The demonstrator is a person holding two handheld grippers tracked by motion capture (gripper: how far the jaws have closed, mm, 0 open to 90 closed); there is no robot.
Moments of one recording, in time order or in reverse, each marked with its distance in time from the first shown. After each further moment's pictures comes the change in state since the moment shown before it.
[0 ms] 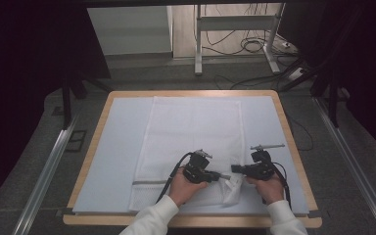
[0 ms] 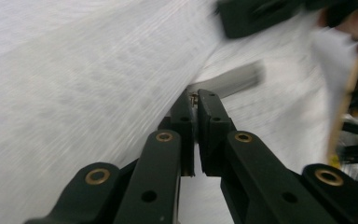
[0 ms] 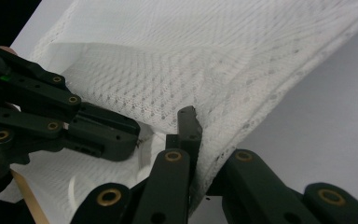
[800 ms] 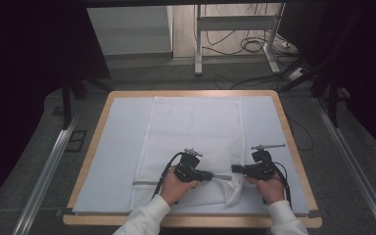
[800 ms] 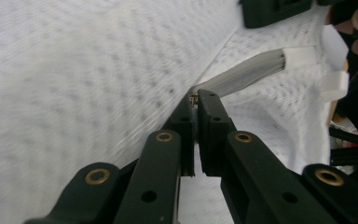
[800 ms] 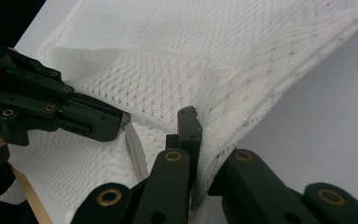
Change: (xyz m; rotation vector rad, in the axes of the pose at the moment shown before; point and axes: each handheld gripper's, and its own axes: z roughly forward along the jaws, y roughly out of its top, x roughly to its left) left arm 0.020 -0.011 -0.016 -0.006 -0.032 -0.053; right arm 0.002 0.000 0.000 0.005 -0.003 -0.004
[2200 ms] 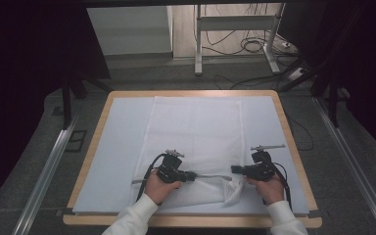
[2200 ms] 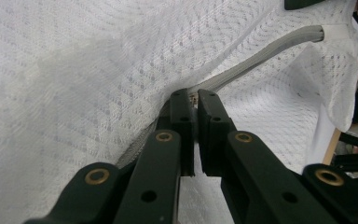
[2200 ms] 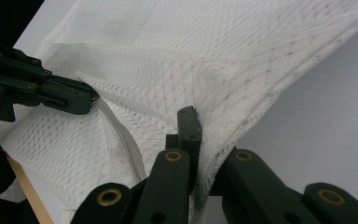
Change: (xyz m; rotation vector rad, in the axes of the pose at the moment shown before) left arm 0.026 -0.024 -0.033 -0.008 0.034 -0.032; right arm 0.000 -0.002 0.002 0.006 0.007 -0.003
